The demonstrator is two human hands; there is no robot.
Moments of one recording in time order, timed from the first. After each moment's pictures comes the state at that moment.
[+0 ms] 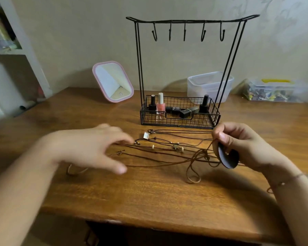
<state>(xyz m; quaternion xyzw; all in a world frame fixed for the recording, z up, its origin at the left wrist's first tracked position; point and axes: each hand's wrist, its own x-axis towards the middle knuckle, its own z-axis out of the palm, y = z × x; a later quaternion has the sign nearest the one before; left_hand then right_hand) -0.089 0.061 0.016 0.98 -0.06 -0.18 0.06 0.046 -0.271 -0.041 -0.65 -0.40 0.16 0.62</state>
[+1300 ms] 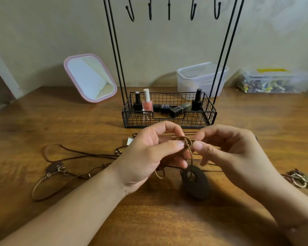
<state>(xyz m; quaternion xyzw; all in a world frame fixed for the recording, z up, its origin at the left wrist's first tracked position) -0.023 -0.049 -0.045 0.64 -0.10 -0.05 0.76 0.022 -0.243 -0.050 -0.73 -0.33 0.00 0.60</state>
